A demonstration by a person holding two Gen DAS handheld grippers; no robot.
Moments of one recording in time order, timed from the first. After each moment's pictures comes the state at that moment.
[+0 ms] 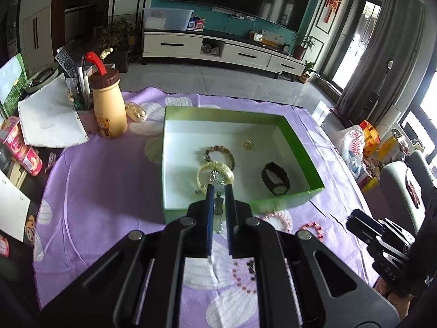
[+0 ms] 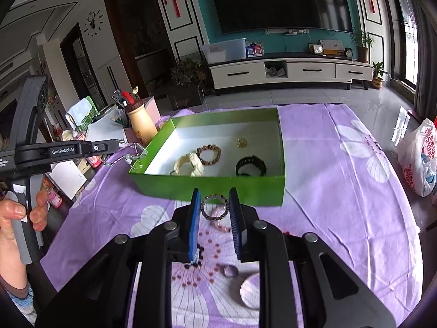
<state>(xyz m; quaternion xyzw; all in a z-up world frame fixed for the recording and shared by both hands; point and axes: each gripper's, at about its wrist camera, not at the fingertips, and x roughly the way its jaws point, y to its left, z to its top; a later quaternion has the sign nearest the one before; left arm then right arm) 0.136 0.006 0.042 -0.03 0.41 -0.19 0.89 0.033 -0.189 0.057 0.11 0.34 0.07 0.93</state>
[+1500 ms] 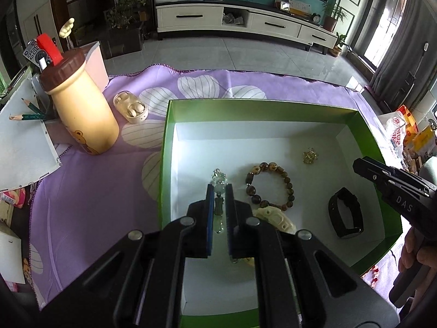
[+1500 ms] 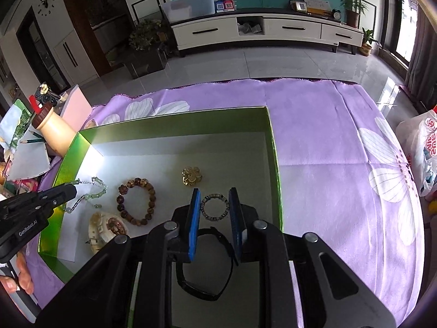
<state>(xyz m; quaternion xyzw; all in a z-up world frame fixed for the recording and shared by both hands) 0.271 -0.033 -0.039 0.02 0.48 -0.13 0.87 0.244 -0.223 -0.012 0.10 0.47 0.00 0.88</state>
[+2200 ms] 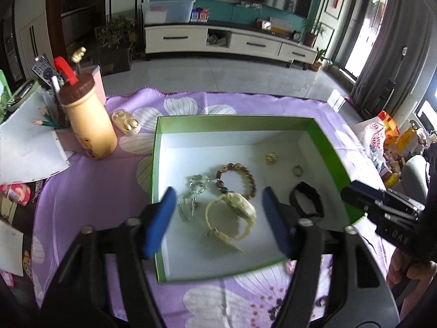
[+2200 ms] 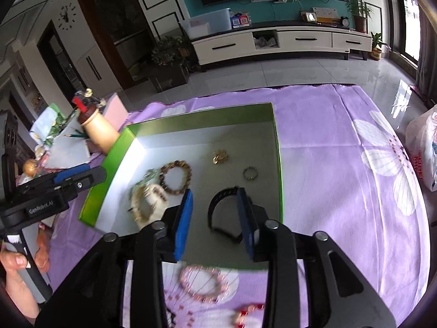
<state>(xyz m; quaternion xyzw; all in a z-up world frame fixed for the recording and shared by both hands) 0.205 -0.030 0.009 0.01 0.42 -0.17 0.89 0.148 -0.221 0.025 0.14 0.41 0.06 0.90</state>
